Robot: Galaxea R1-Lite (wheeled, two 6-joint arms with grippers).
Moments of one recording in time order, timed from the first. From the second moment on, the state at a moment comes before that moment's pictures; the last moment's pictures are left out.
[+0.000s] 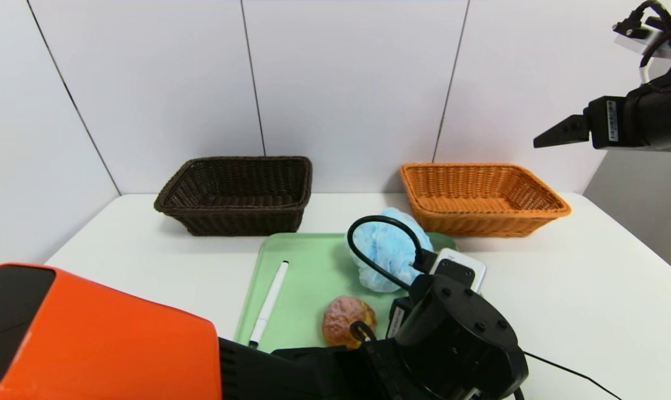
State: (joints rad) left arm -1.18 2.06 -1.14 -0.52 0.38 -0.28; right arm 0.15 1.59 -1.68 0.68 -0.06 0.07
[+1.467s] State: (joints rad) left arm -1.16 2.13 -1.21 -0.55 0.42 -0.29; right arm 0.15 1.57 -1.67 0.68 -0.06 0.07
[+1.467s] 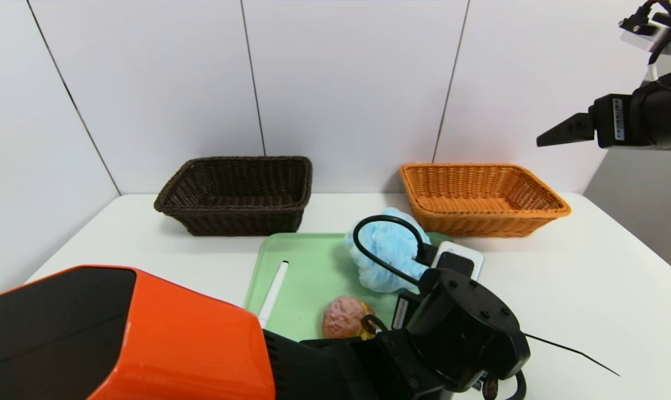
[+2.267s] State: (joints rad) left arm -1.16 2.11 -1.21 -0.55 0.42 -0.29; right arm 0.16 1.57 -1.65 0.68 -0.05 0.07
